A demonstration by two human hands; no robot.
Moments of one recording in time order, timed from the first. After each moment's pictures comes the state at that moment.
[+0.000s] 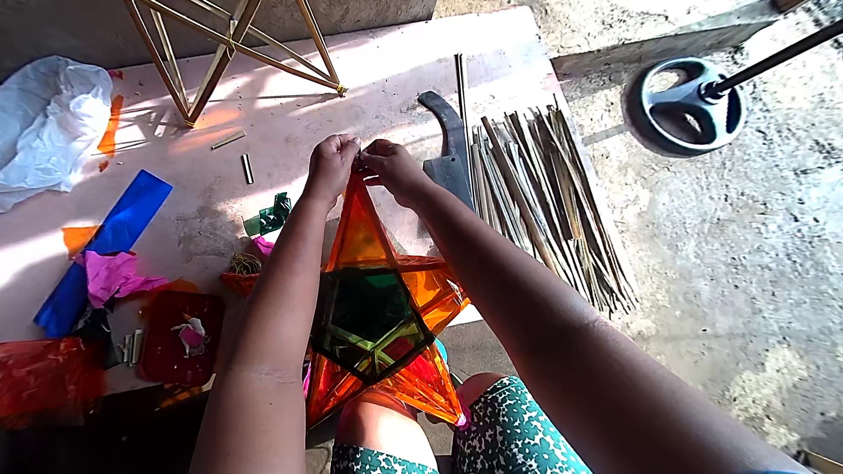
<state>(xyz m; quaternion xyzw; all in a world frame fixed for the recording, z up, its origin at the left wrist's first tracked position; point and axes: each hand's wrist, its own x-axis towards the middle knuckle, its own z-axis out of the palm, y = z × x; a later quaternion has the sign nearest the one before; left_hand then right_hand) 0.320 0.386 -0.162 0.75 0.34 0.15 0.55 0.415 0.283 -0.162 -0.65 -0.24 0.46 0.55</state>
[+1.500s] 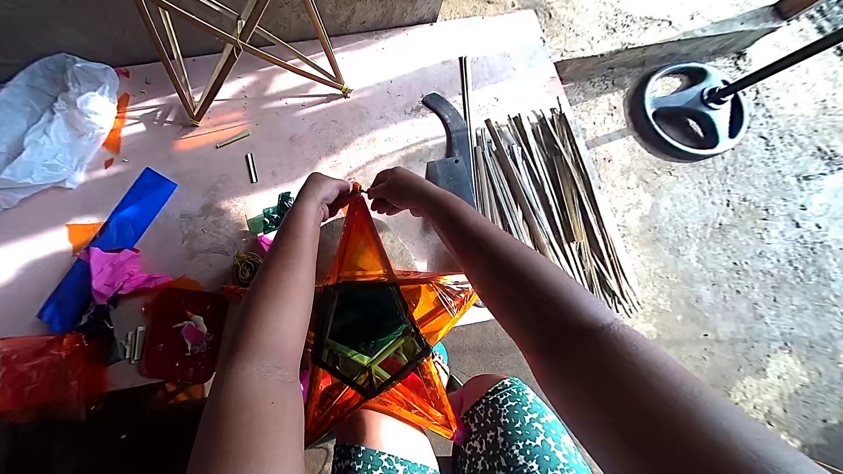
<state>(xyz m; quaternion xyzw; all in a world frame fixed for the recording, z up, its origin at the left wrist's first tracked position) 0.300 0.392 -0.174 0.59 0.55 -0.06 0.59 0.413 0.272 -0.156 -0.74 -0.24 0.55 0.29</state>
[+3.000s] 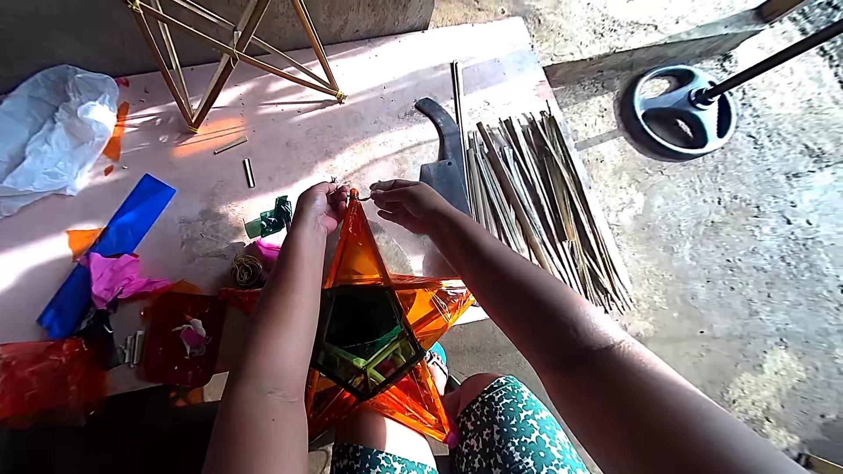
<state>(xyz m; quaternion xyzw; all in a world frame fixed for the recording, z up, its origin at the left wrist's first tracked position) 0.291 0.367 -0.172 0.29 0.54 0.17 0.77 0.412 0.233 -0.175 -0.57 -0.03 0.57 0.59</state>
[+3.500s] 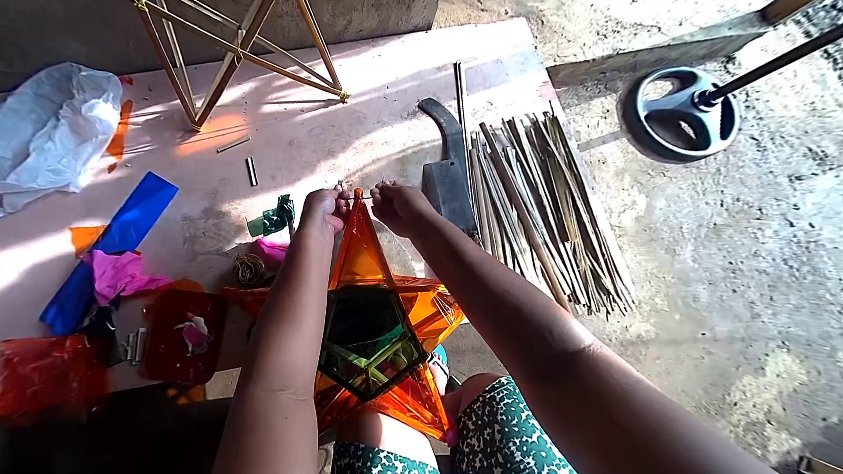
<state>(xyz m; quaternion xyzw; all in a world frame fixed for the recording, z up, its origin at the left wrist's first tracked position) 0.295 0.362 -0.177 0.30 0.56 0.16 0.76 0.385 0.254 -0.176 -0.52 0.11 0.51 0.67</state>
